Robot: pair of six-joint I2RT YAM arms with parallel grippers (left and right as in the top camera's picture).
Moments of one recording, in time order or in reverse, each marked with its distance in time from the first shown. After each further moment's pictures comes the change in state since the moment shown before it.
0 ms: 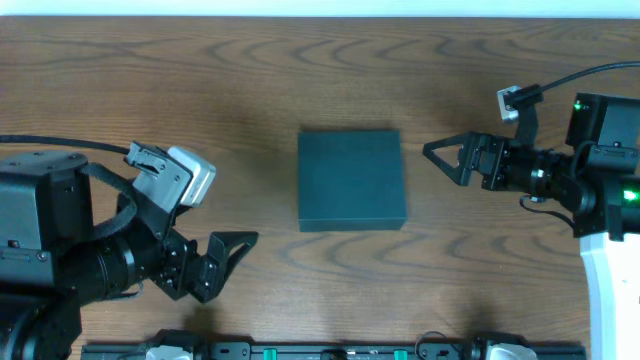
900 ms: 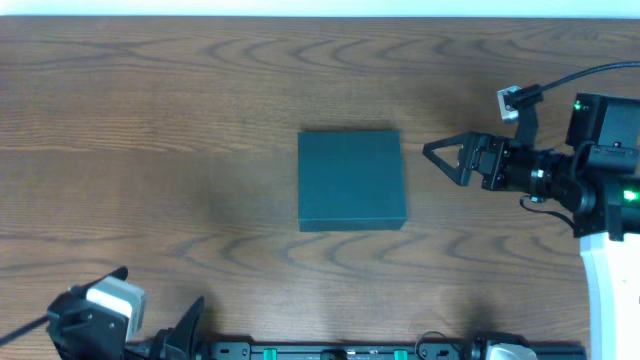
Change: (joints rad) left arm 0.000 -0.563 -0.345 0.186 -0.330 -0.138; right arm 0.000 0.000 0.000 0.000 0.002 0.000
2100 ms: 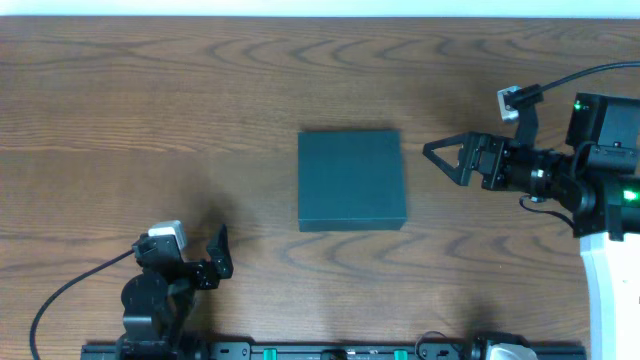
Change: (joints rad) left arm 0.097 -0.507 -1.302 0.853 -0.128 -0.355; right arm 0.000 0.000 0.000 0.000 0.001 0.000
